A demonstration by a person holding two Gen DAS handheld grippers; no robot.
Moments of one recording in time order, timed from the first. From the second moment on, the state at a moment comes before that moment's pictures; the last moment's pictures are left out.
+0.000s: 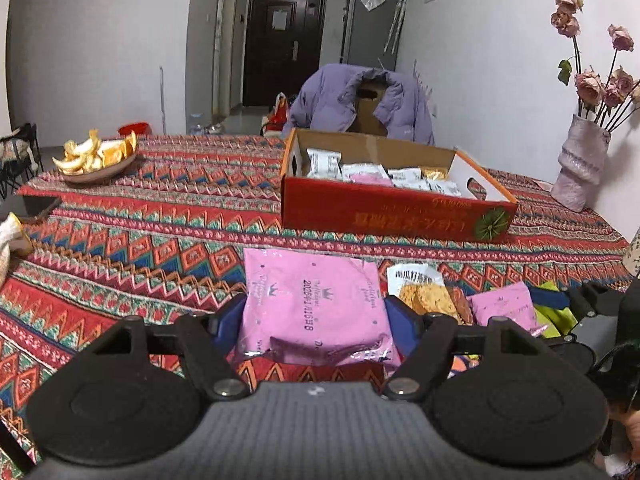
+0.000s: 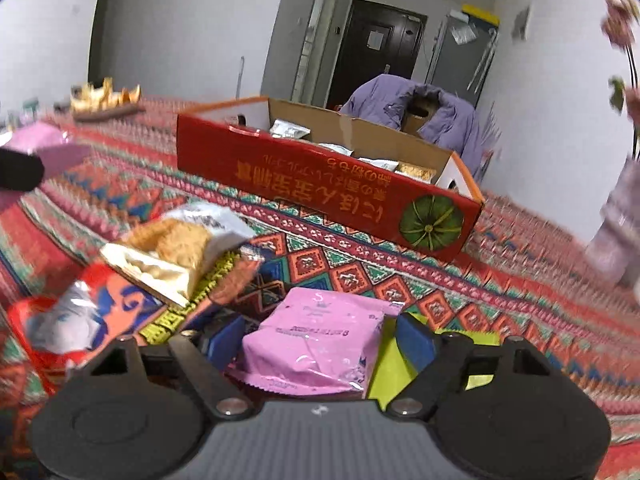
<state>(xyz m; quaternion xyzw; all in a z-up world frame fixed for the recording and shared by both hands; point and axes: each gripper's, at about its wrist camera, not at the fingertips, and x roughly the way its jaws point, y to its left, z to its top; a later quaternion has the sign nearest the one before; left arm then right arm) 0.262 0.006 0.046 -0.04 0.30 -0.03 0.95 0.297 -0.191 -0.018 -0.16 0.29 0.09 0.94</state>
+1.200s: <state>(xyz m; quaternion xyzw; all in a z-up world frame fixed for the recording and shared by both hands) 0.494 -0.034 0.100 -0.05 0.32 -0.11 0.94 0.457 -0.279 0.104 0.06 0.26 0.21 0.94</state>
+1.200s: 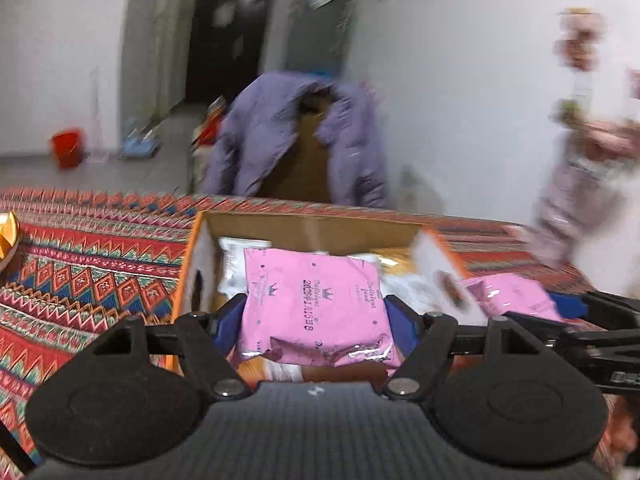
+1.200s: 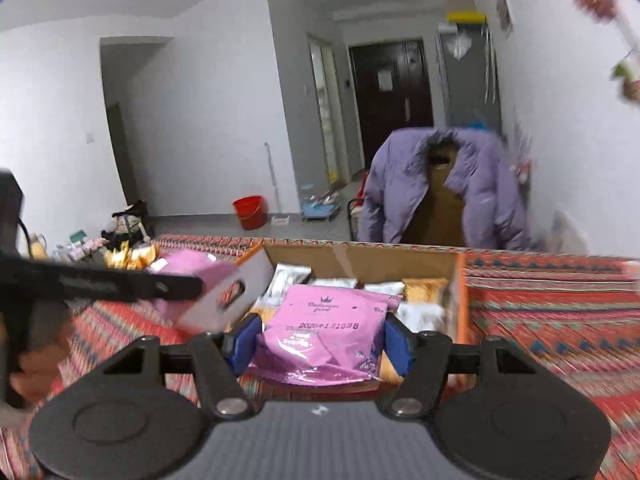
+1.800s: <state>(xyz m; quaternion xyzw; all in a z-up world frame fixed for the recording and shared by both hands) 0.672 -0.069 0.030 -0.06 0.41 -0.12 0.90 0.658 -0.275 0.035 0.11 0.38 0.14 0.91</state>
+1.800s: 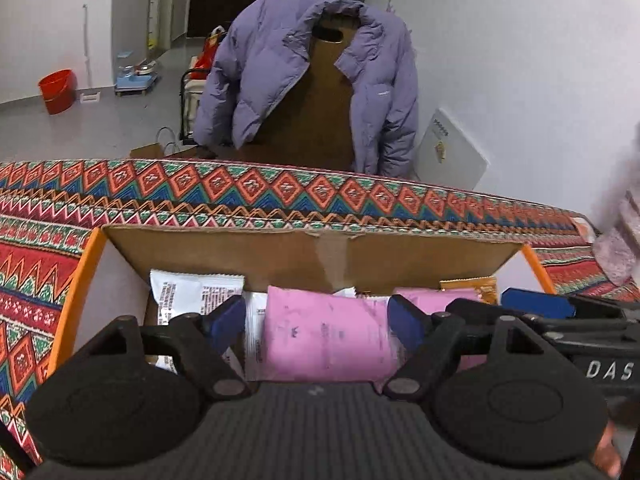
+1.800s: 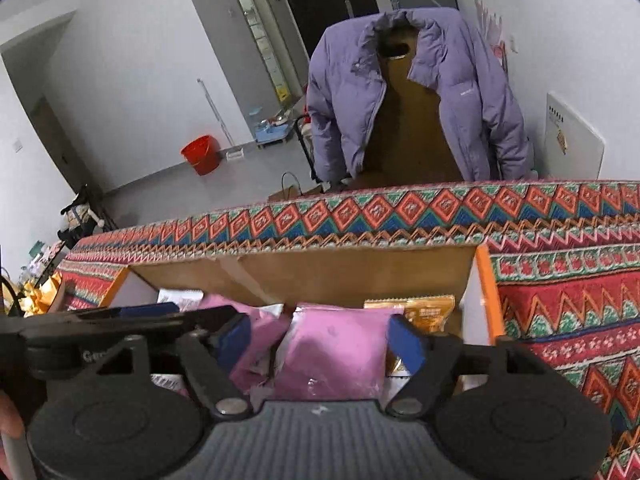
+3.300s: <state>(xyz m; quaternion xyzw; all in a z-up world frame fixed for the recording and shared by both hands) 0.125 -0.019 0.062 0.01 0.22 -0.05 0.97 0.127 -0.297 0.032 -0.02 0.25 0.14 0.96</state>
